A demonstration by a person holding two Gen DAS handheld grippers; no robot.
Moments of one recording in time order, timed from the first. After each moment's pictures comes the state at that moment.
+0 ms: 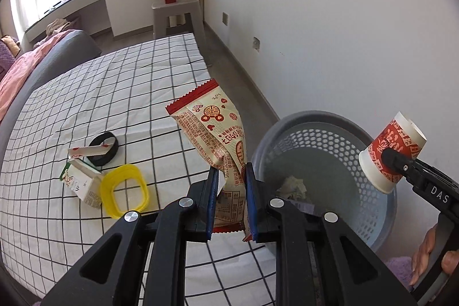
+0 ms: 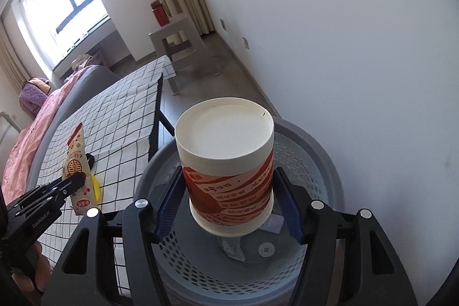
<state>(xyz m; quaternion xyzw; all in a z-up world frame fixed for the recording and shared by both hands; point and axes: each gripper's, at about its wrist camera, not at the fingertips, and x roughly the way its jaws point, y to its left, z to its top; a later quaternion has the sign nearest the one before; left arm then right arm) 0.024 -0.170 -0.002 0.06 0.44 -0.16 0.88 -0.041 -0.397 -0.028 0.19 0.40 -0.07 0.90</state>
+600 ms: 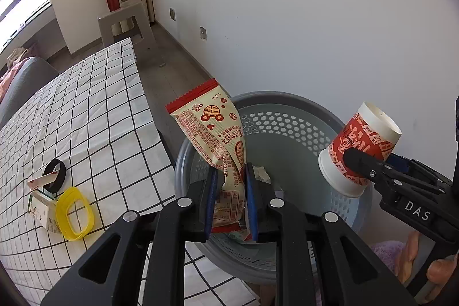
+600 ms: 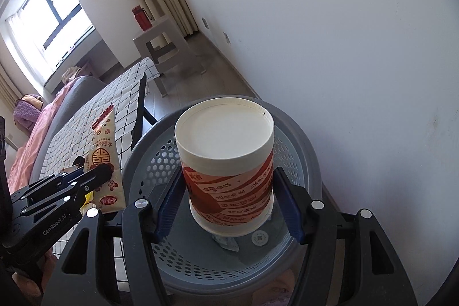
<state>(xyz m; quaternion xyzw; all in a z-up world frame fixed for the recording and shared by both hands) 0.015 -0.237 -0.020 0.12 0.45 -0.25 0.85 -0.051 -0.410 -0.044 0.22 0.40 -0.08 0.89</state>
